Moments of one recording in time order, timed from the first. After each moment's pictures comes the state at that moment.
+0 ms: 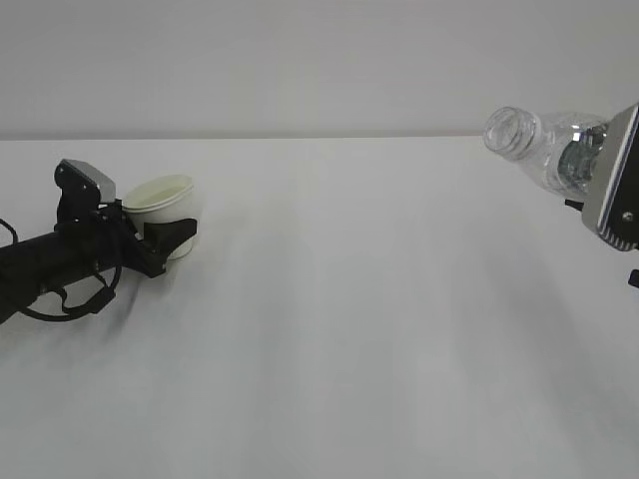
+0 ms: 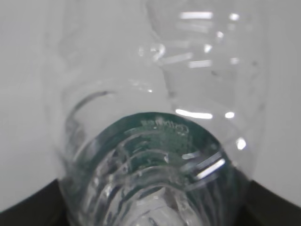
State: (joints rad) left arm 0.00 2.34 -1.03 0.78 -1.12 -0.26; right arm 0.20 1.14 -0.60 -1.57 -0.01 0.35
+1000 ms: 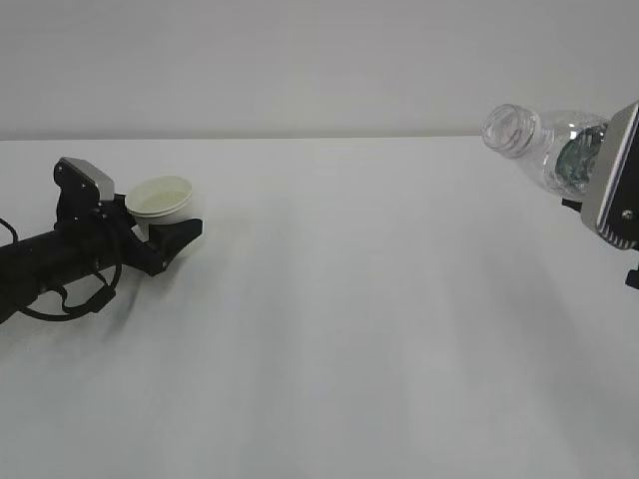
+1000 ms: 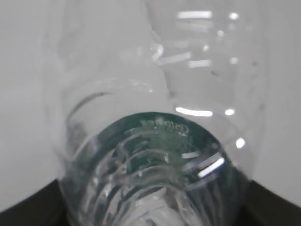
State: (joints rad) left arm 0.00 2.34 -1.03 0.78 -1.14 -0.25; right arm 0.20 1.14 -0.60 -1.57 -0.02 0.36
